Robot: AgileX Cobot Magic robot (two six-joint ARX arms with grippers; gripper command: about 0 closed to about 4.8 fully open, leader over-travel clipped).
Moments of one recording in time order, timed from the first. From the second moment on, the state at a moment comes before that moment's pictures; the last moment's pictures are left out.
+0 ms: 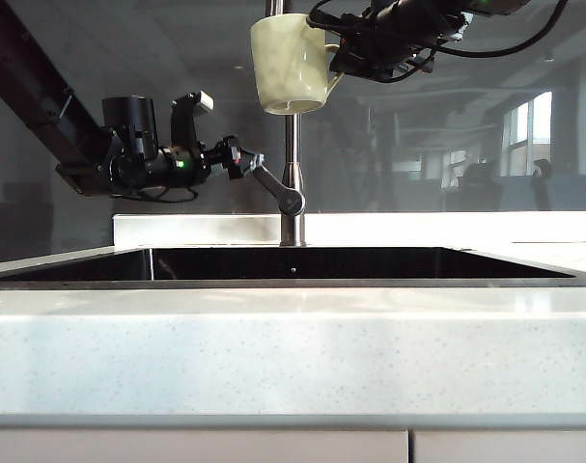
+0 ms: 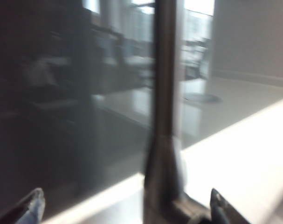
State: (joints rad) left arm -0.17 2.50 1.99 0.75 0.54 -0.09; right arm 0.36 1.86 1.51 0.42 -0.08 0.16
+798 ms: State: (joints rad) left arm -0.13 2.50 1.99 0.99 1.12 -0.48; right arm 0.30 1.86 1.51 0.37 -0.07 0.08
